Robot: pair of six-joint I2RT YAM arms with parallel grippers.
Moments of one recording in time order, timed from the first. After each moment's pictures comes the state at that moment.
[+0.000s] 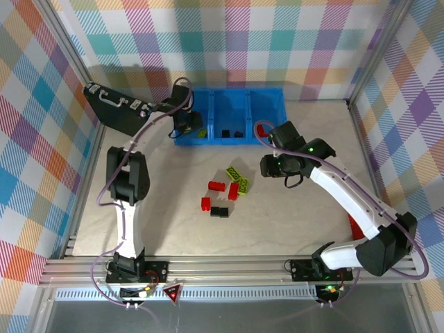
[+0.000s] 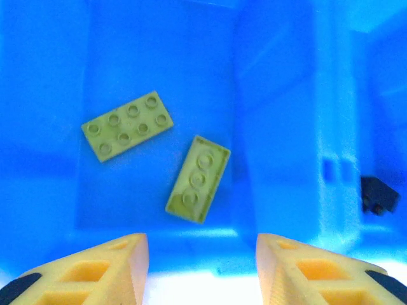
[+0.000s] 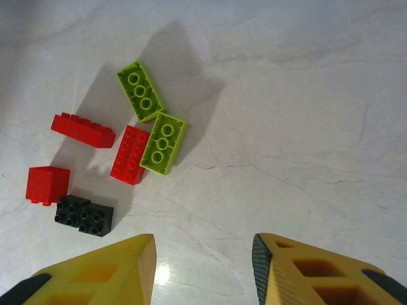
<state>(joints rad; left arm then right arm) -0.29 2.08 1.86 -0.70 0.02 -0.40 0.58 1.35 1.32 -1.05 0.04 0.42</state>
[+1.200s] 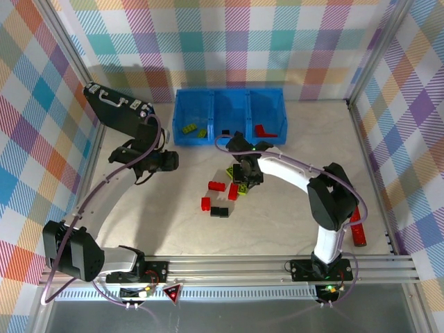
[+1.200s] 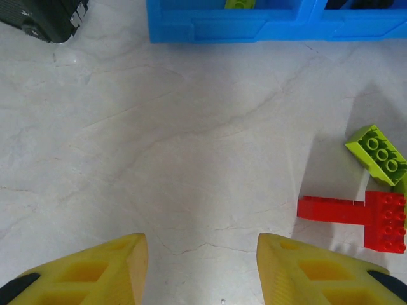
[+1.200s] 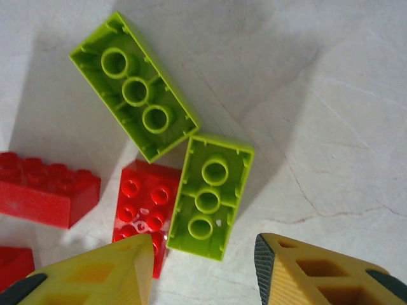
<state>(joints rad) -0.29 1.30 1.14 -0.78 -0.02 -0.23 0.72 1.84 1.38 -0.85 0.08 0.68</state>
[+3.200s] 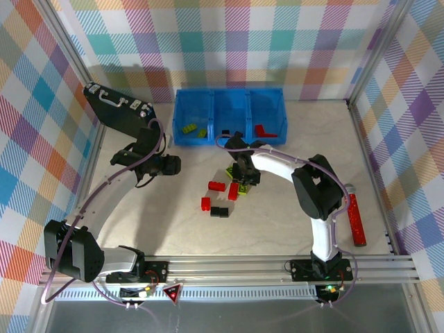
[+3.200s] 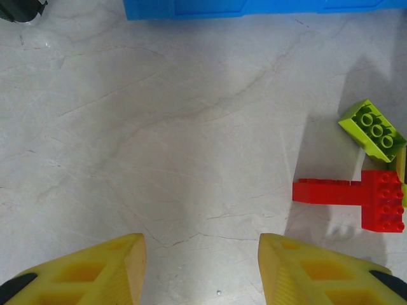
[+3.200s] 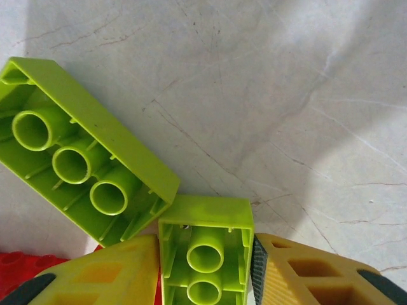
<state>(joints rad) -0.29 1.30 1.09 -0.76 0.03 -0.21 0.68 1.99 1.42 -0.82 0.06 0.79</state>
